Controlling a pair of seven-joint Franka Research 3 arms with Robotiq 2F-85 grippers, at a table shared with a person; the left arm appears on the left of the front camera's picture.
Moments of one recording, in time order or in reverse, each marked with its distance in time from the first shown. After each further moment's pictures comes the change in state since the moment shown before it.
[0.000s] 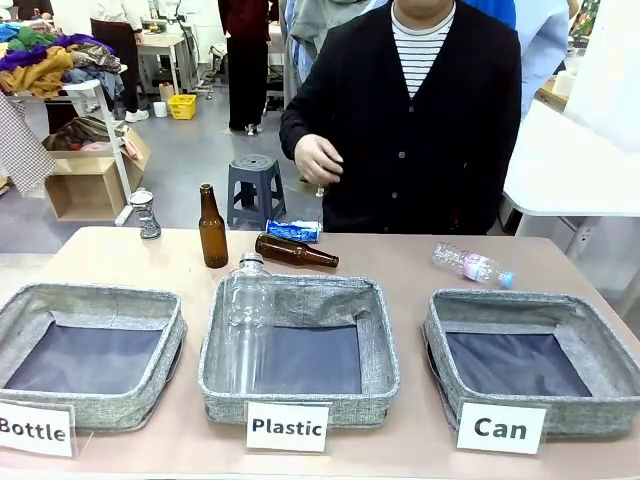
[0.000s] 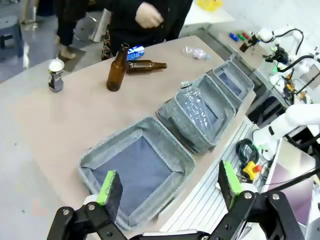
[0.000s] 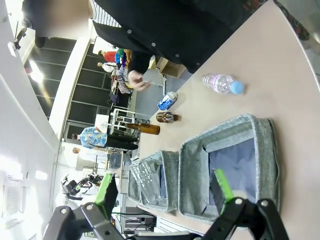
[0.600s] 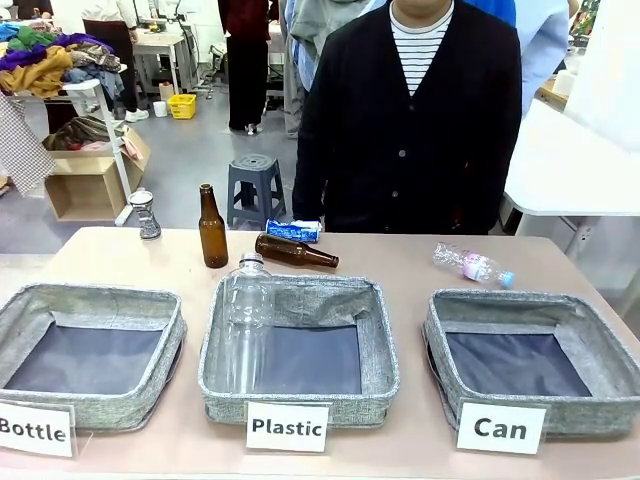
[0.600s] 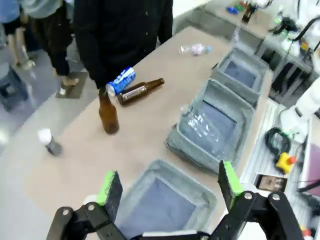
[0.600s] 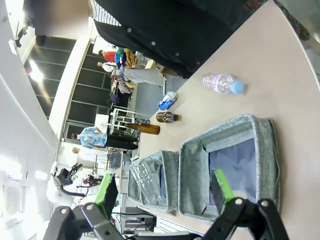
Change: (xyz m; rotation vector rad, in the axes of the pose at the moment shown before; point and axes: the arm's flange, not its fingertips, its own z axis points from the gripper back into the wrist) left arm 0.108 -0.079 -0.139 0.055 0.096 -0.358; right arm 0.000 0.000 0.000 0.000 0.000 0.001
